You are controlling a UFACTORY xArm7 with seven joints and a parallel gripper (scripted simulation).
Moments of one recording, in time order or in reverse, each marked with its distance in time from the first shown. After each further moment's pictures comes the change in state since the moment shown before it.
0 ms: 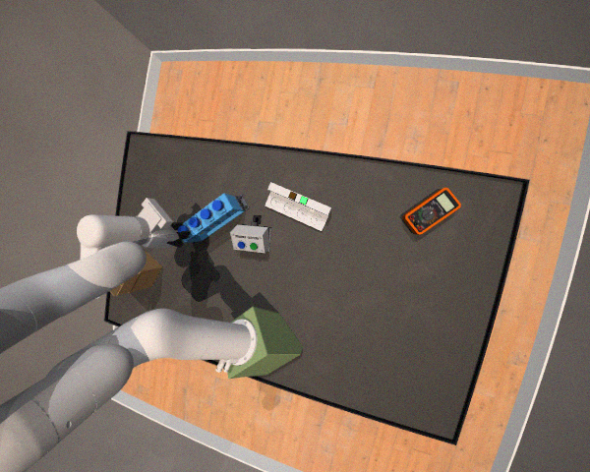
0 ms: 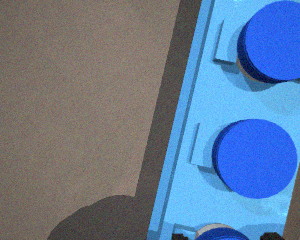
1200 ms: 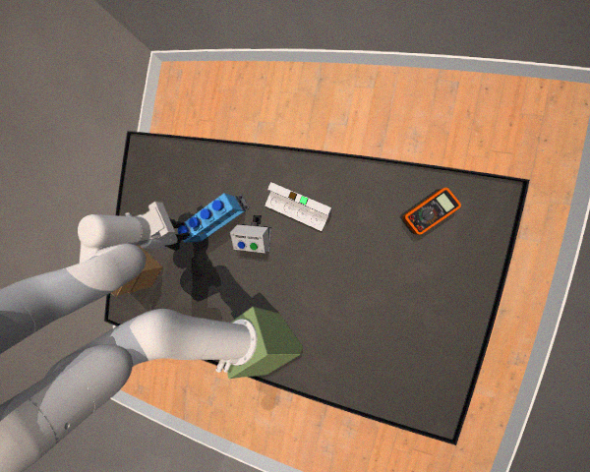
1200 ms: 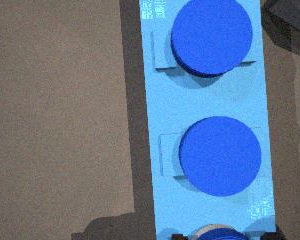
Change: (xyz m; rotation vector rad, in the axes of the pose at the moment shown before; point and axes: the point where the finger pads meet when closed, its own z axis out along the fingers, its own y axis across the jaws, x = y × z) arm 0.000 0.000 0.001 0.002 -0.007 0.302
